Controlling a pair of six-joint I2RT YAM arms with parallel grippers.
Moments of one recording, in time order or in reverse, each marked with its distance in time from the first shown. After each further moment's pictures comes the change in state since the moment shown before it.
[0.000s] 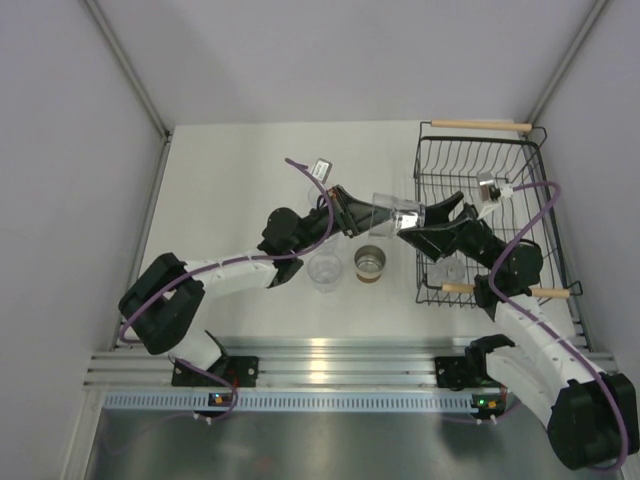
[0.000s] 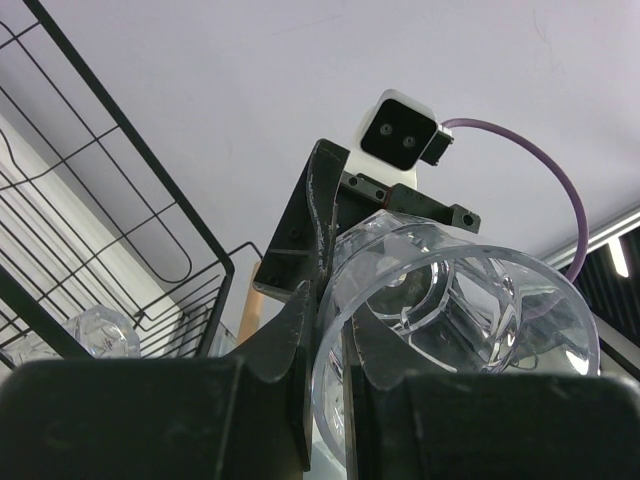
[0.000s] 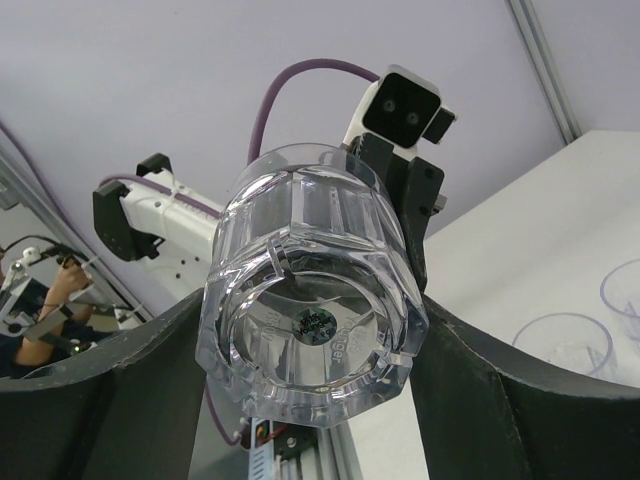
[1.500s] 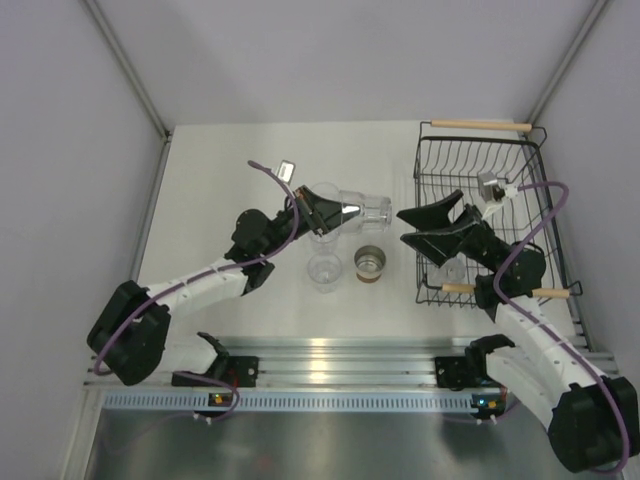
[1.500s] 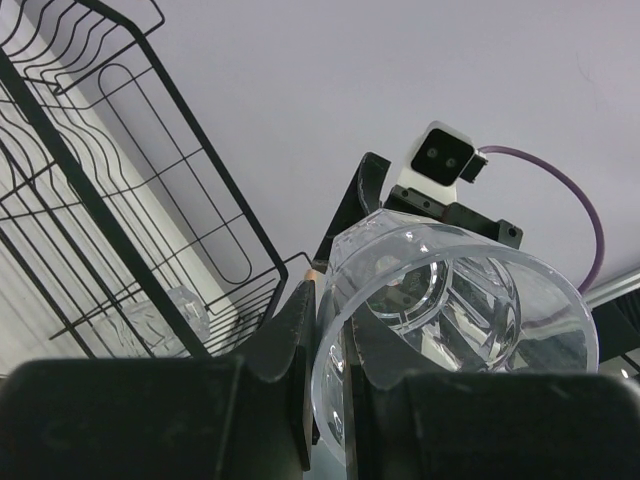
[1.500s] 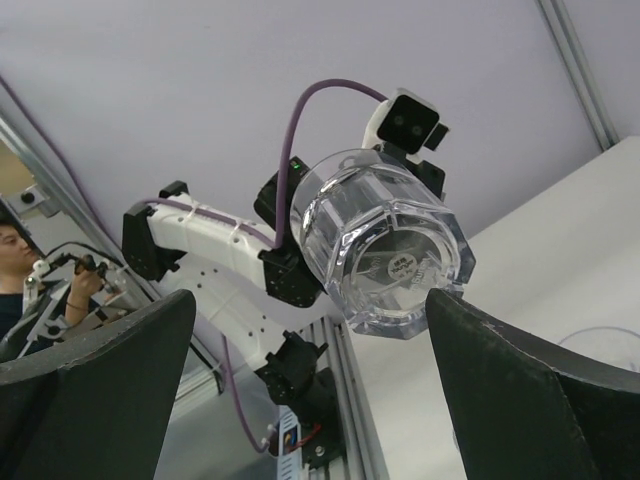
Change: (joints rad) left arm 0.144 -0.235 -0.143 -0.173 0.014 0.055; right arm 0.002 -0.017 0.013 0.033 0.008 0.082
